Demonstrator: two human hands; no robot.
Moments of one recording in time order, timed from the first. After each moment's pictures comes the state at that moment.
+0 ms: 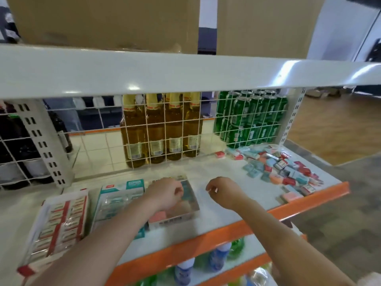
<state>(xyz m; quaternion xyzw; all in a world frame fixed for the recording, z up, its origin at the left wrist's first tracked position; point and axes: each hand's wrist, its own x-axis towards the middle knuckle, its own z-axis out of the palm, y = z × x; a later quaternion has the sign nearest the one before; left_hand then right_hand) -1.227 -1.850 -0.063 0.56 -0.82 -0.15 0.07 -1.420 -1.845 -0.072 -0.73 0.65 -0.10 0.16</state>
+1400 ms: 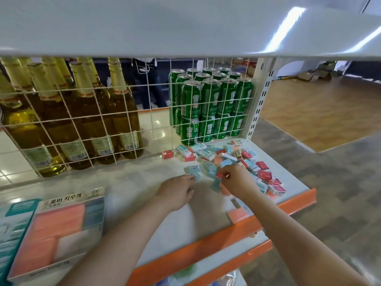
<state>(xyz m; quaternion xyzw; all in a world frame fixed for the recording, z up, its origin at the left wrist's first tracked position) -1.453 -1.954 -0.125 0.47 -0.87 -0.11 0.05 -1.638 -1.934 -0.094 -0.66 0.73 -0.15 0.13</state>
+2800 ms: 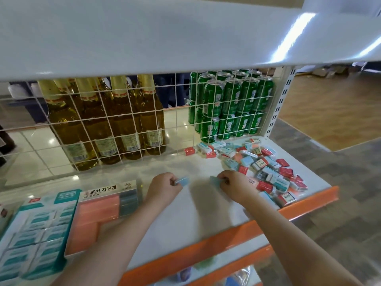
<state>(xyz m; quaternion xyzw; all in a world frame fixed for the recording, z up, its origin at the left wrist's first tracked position) -1.373 -1.930 -0.118 0.66 -0.66 -0.25 0.28 -1.577 -1.917 -0.102 -0.69 0.69 -0.14 0.18</state>
